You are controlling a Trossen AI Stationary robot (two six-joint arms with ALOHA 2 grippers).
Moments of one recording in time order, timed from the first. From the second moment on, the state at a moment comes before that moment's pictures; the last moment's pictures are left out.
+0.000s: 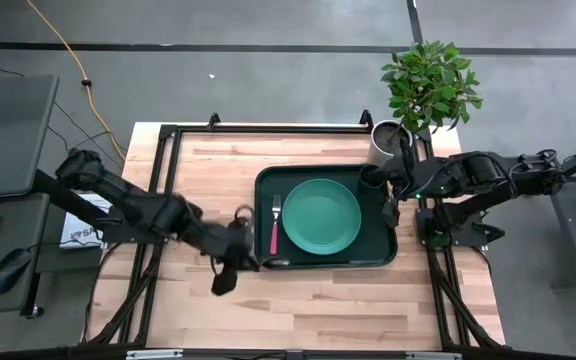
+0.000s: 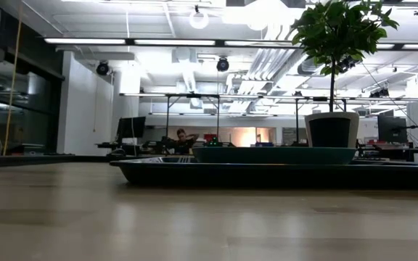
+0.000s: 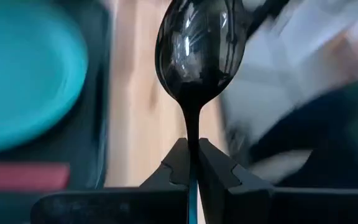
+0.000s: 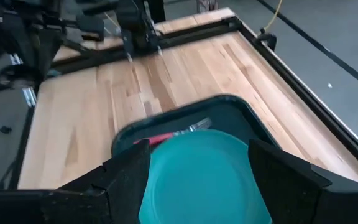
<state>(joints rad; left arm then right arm) -0.33 1.34 1.16 -0.49 -0.03 -0.50 0.21 0.97 1.23 -0.81 0.36 0.33</state>
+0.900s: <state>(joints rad) 0.03 1.34 0.67 0.99 0.22 -0.92 0.12 1.30 1.23 0.01 0.15 0.10</state>
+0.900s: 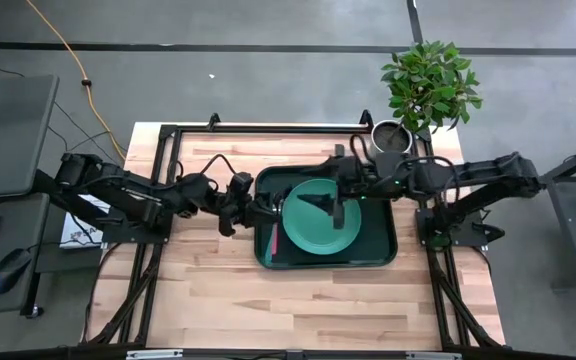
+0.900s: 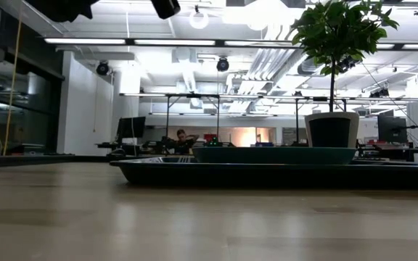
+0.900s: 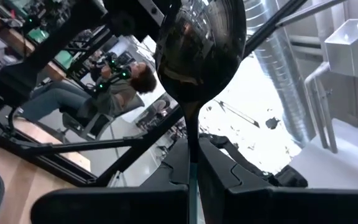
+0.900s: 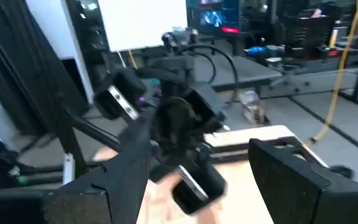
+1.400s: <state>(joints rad) 0.05 1.34 0.67 0.97 0.27 -0.95 0.09 1.41 1.23 0.19 0.00 0.16</state>
